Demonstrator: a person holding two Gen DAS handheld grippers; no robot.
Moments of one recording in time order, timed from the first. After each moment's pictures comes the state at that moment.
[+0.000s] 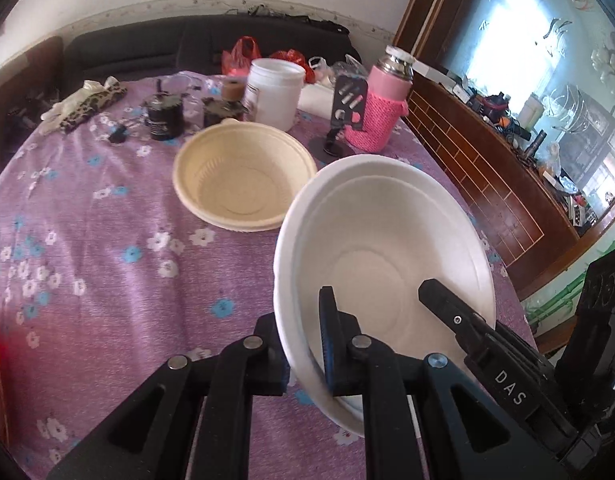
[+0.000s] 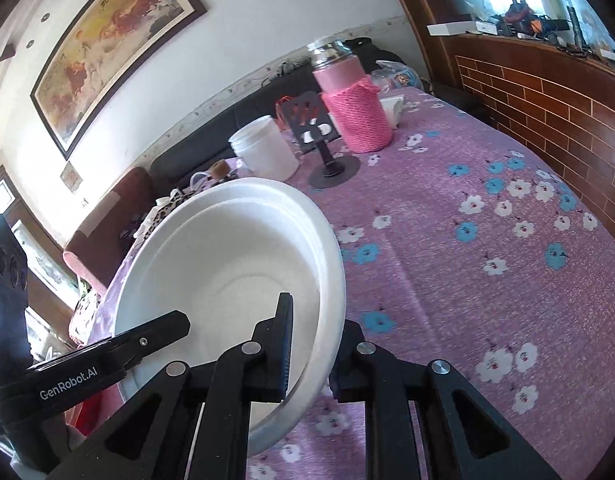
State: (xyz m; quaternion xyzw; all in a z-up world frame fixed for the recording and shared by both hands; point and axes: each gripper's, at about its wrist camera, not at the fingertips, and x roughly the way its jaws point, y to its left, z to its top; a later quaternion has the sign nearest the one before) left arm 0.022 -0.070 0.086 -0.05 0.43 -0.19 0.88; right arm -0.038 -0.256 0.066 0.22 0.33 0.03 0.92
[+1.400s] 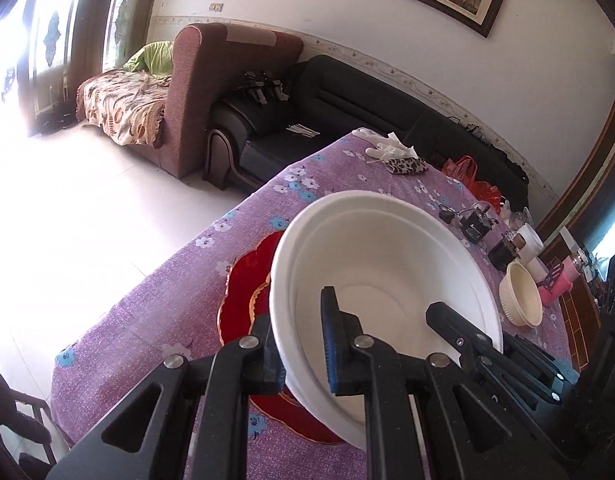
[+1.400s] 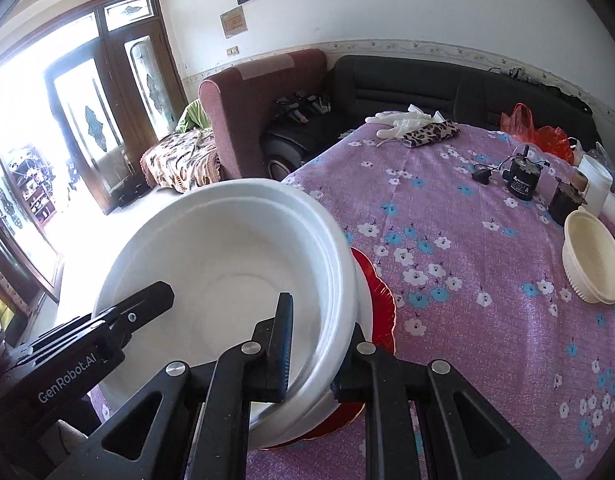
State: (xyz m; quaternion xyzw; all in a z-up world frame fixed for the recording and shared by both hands) left arm -0.107 0.300 0.100 -0.22 0.34 0.11 0.91; right arm -0.037 0.155 0.097 -0.03 0.38 0.28 0.88
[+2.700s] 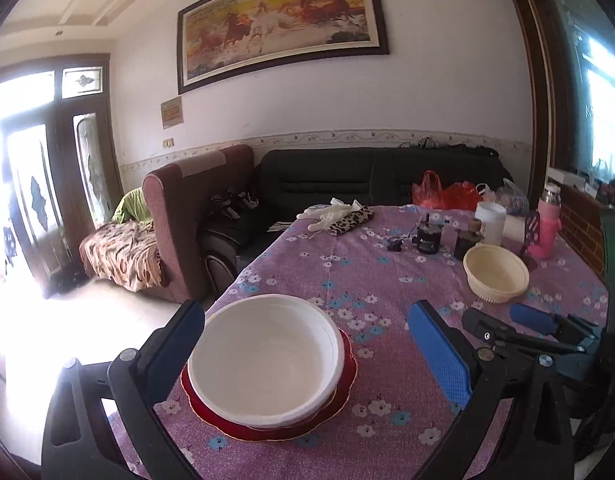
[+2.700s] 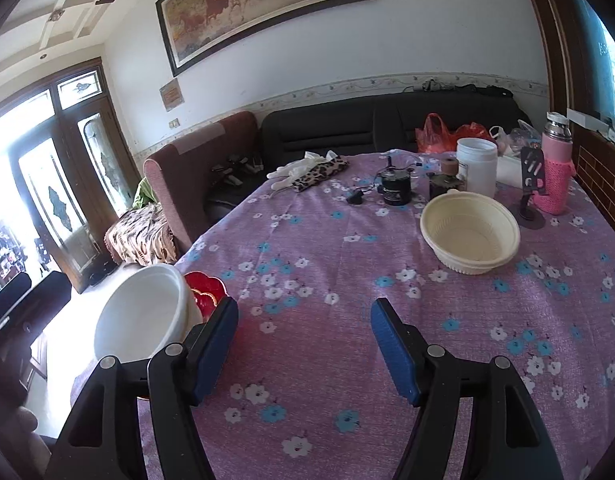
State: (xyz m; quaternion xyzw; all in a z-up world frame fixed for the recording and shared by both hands) left arm -0.142 0.136 0.165 0.03 0.21 0.11 0.97; right arm -0.071 -0.020 0.120 0.07 0.31 0.18 0.93
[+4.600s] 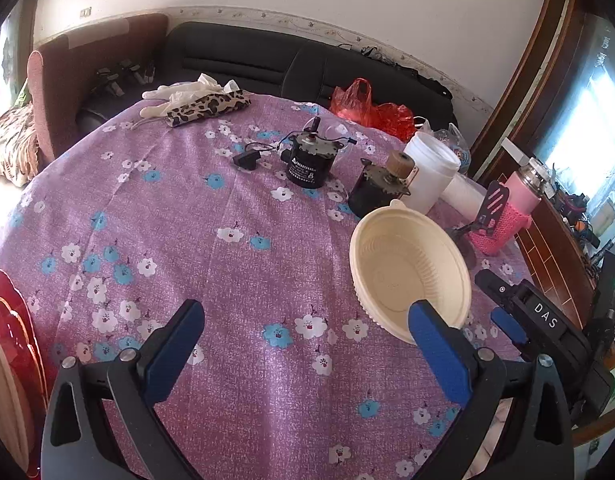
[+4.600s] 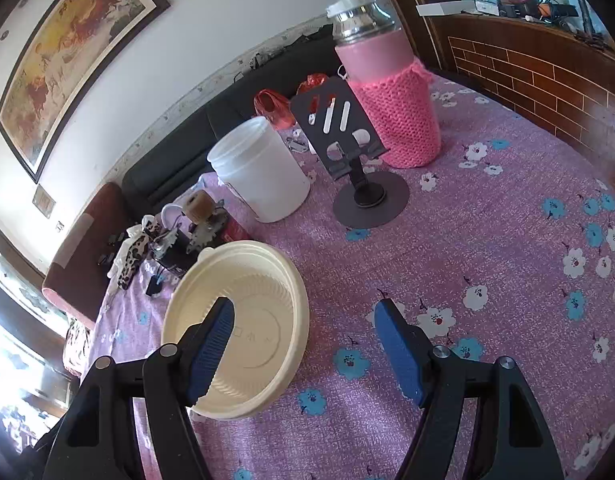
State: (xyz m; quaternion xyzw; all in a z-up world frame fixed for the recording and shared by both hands) left arm 0.094 0.032 0.074 -0.14 0.40 -0.04 0.91; right arm 0.112 -0.236 0.057 0.26 0.36 -0.02 0.90
